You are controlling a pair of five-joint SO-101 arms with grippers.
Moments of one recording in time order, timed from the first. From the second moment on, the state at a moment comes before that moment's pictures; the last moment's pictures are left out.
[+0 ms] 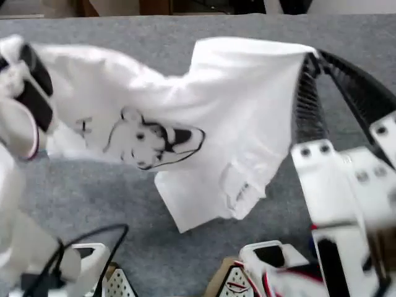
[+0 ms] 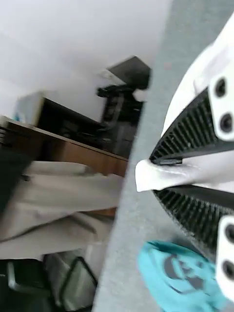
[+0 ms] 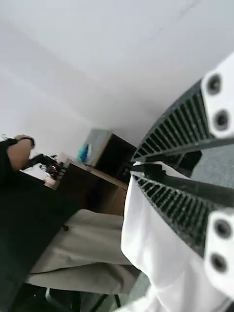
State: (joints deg) left arm -7.4 -24.2 -54.0 100.3 3.8; right arm -12.6 -27.1 -67.6 93.7 20.1
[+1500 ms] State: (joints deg) left arm -10.4 -54.8 -3.3 85.8 -2.1; right arm -19.1 -25.9 -58.2 80.7 34.9
